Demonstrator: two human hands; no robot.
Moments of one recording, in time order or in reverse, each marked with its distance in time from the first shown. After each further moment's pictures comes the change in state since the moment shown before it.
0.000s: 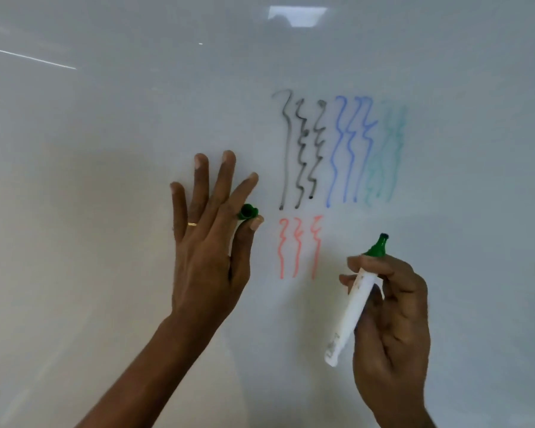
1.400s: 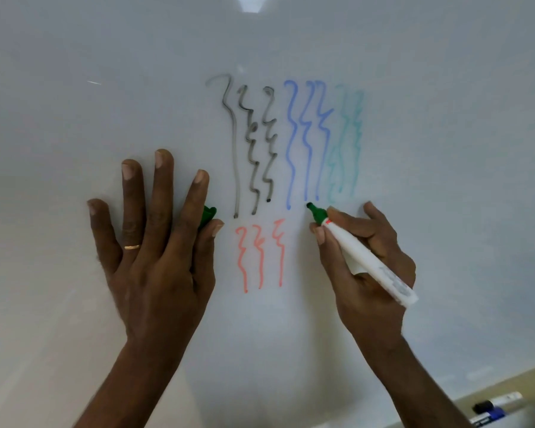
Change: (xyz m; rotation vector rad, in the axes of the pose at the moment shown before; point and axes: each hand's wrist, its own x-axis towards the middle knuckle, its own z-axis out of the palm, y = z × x) left_hand -0.002 -0.012 0.023 0.315 0.183 0.084; right_hand 0.052 0.045 -0.010 -0.377 0.196 -0.229
